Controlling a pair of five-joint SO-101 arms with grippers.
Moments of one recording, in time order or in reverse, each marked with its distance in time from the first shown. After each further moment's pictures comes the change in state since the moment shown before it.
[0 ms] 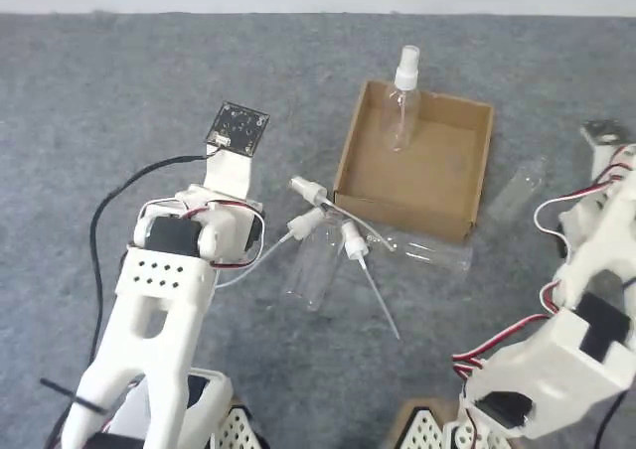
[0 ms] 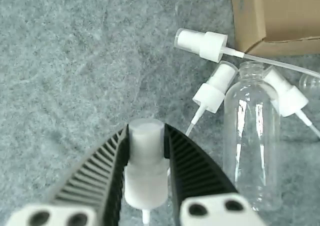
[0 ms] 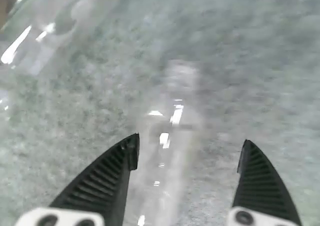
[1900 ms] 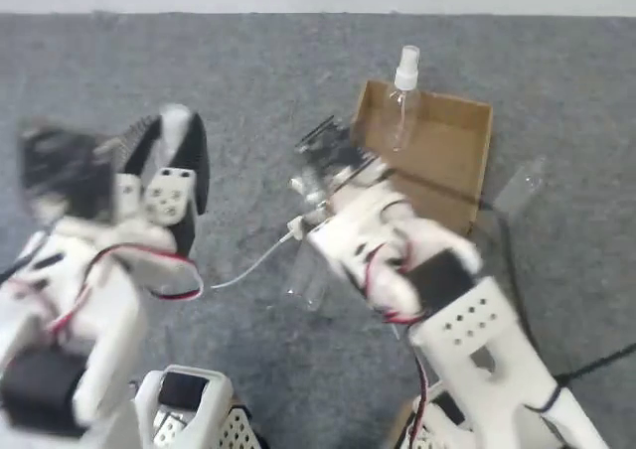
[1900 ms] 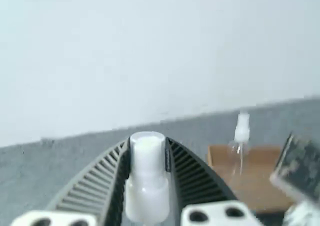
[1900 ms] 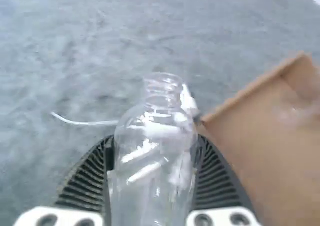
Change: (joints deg) left arm 0.0 -22.5 -40.1 15.1 7.8; right arm -72.0 -55.9 34.9 -23.4 -33.1
